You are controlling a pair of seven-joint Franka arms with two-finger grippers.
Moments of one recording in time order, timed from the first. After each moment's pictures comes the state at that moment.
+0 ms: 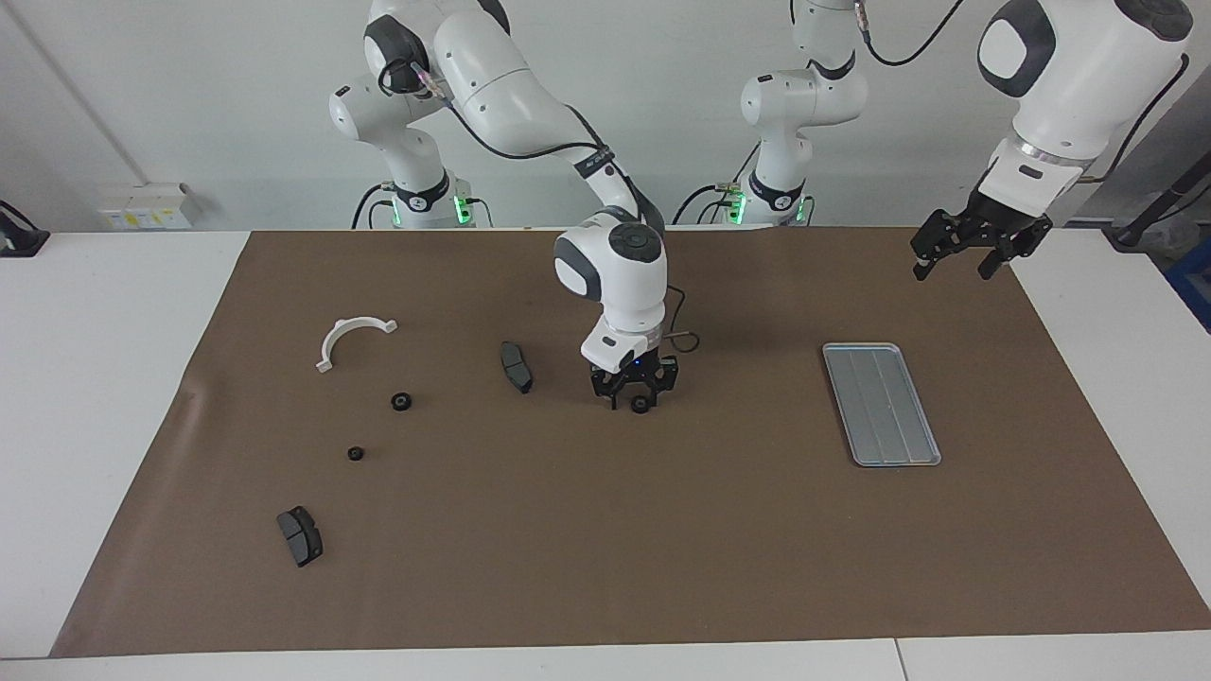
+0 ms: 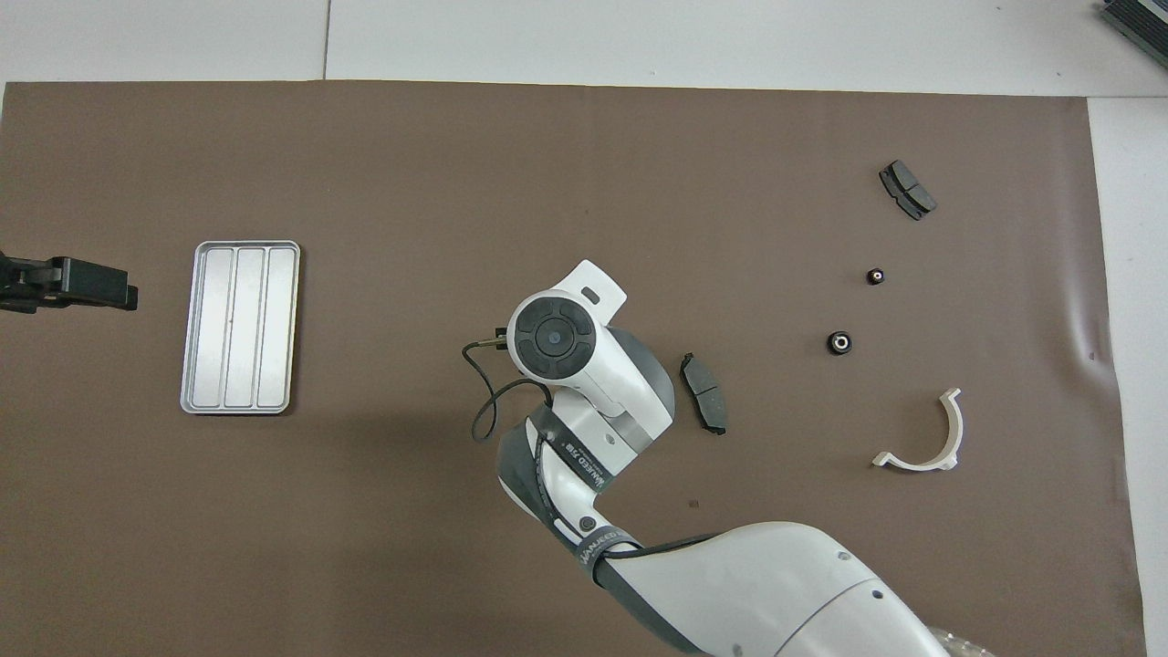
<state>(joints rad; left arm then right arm) 0.03 -0.05 -0.02 -1.72 -0.04 1.71 0.06 0.68 0.59 -0.02 -1.64 -0.08 2.37 0.68</state>
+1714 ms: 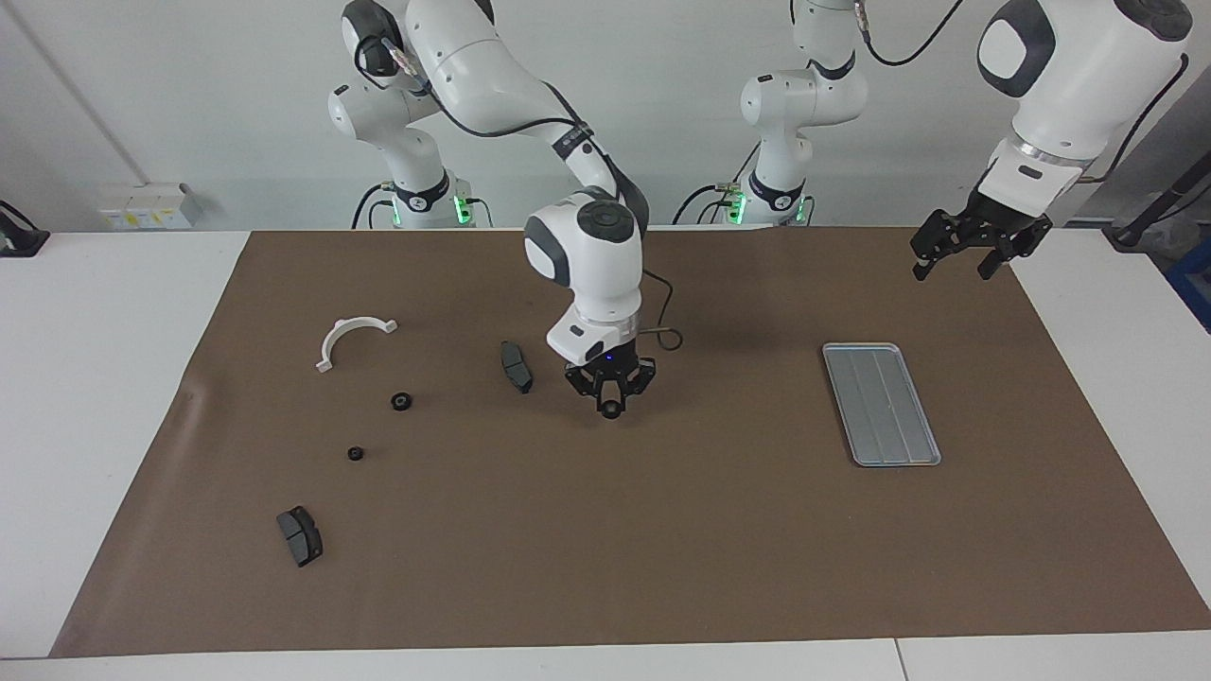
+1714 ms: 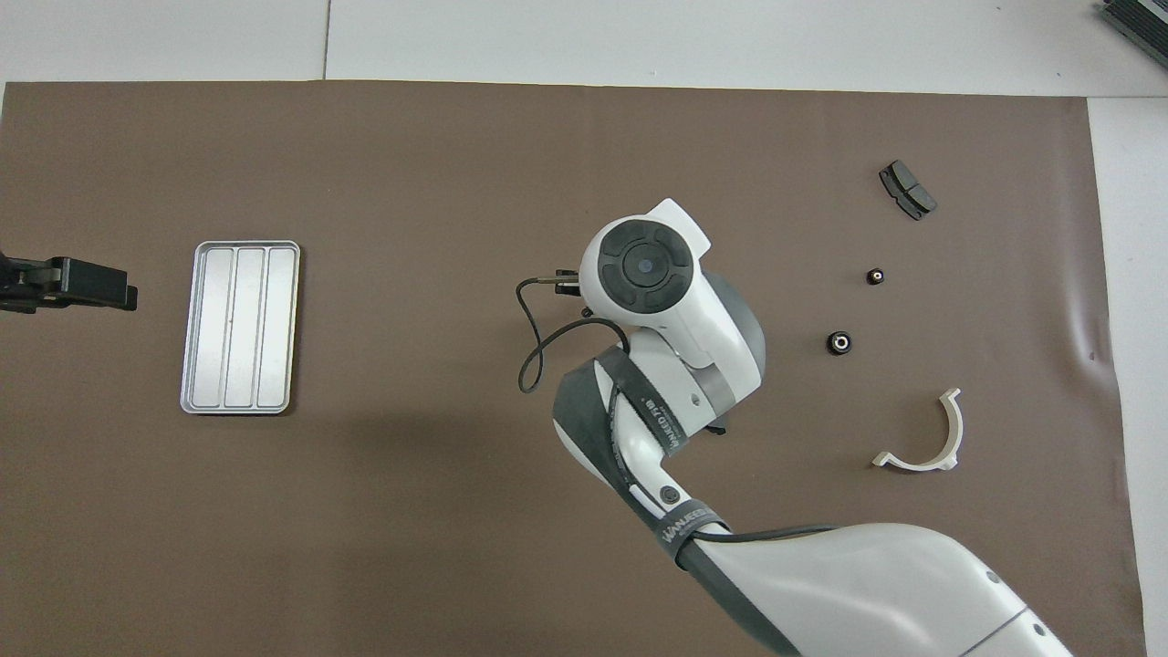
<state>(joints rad) 0.03 -0.05 -0.02 -1.72 -0.04 1.71 0.06 0.54 0.44 -0.04 -1.62 -0.08 2.20 0.64</state>
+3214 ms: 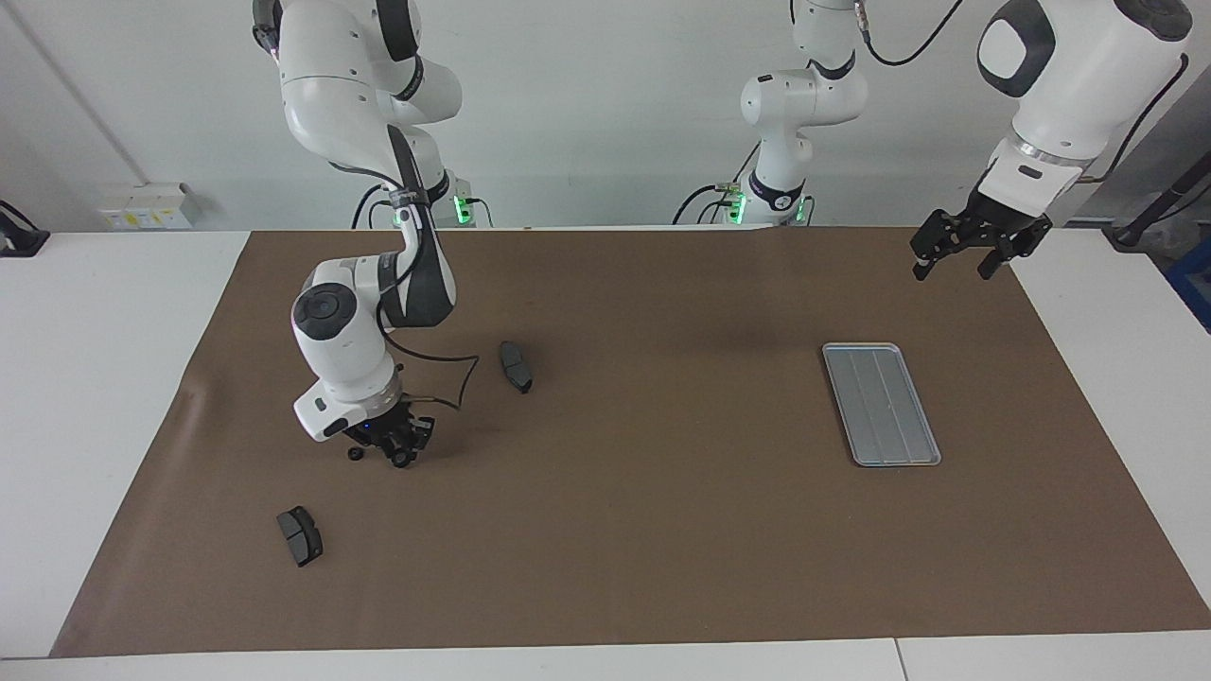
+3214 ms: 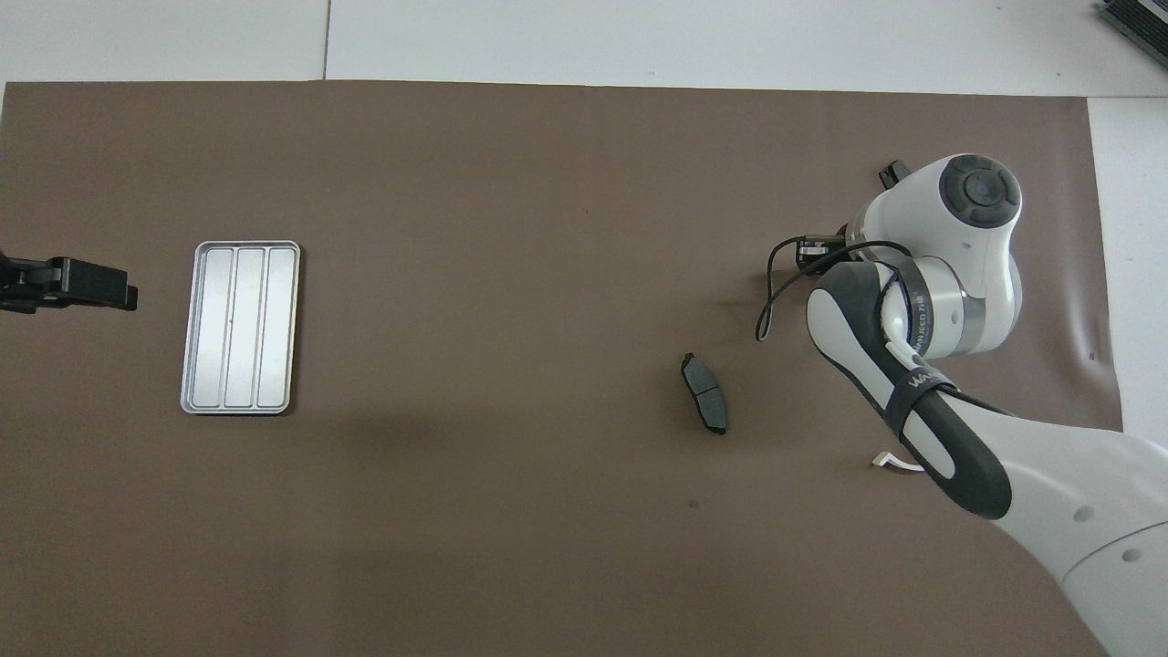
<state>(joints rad) 0.03 -0.05 -0.02 -1.72 -0.04 1.71 0.06 0.12 0.45 -0.03 -1.81 -0.01 2.32 0.21</state>
